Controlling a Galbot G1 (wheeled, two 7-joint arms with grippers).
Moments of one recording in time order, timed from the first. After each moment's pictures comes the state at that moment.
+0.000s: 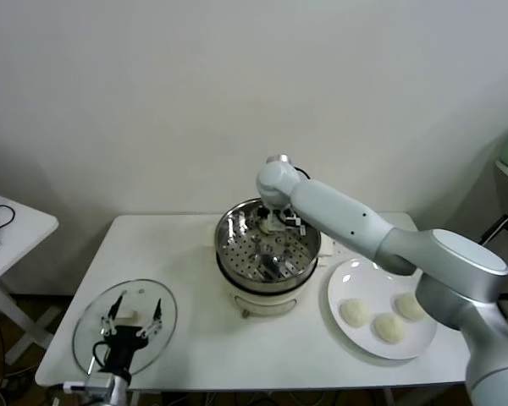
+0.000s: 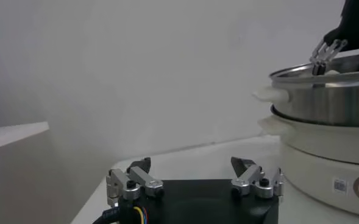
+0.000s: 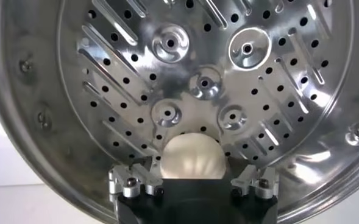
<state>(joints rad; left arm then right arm) 1.62 -1.42 -0.65 -1.93 -0.01 -0.04 0.01 0.21 1.33 -0.82 1.03 -0.93 0.65 -1.14</state>
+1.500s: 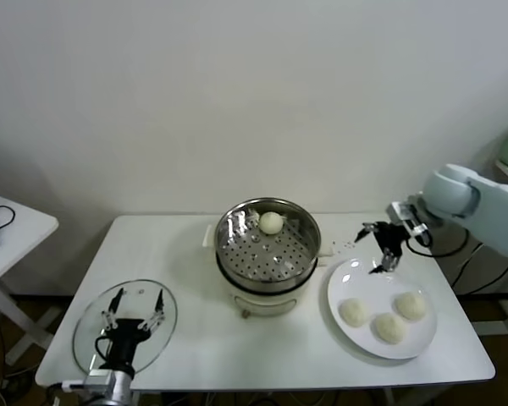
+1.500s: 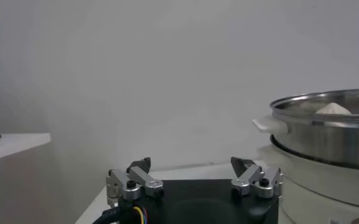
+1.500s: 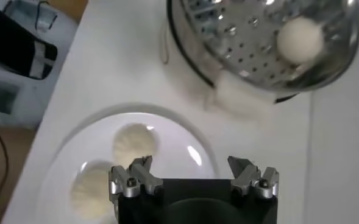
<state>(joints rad) 1.63 -1.43 -0.63 -1.99 -0.06 -0.05 -0.03 0.38 0.51 -1.18 1.45 0.26 -0.12 -1.07</state>
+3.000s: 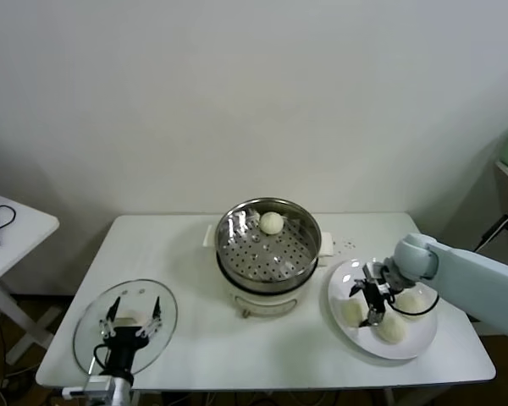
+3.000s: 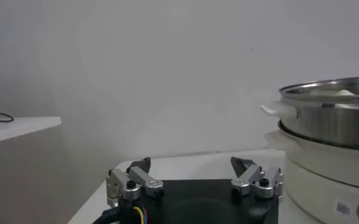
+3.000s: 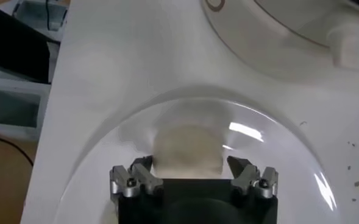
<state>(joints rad) 1.64 -1.44 -0.63 -1.95 -0.06 -0.06 -0.05 0.03 0.64 -1.05 1.33 0.16 -0.20 -0.98</state>
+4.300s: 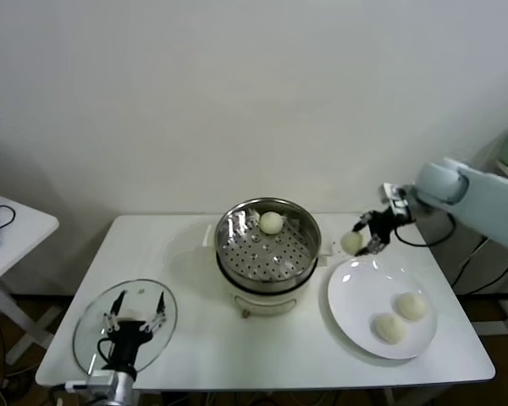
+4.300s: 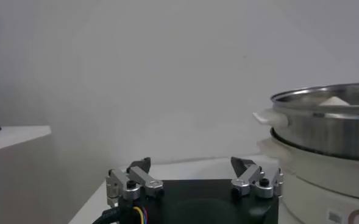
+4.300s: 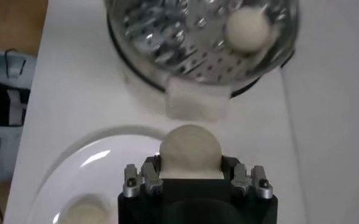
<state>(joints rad) 1.62 -1.43 -0.61 -1.98 -0.05 -0.04 -0.04 0.63 0.70 -1.35 1.27 0.58 -0.23 -1.02</state>
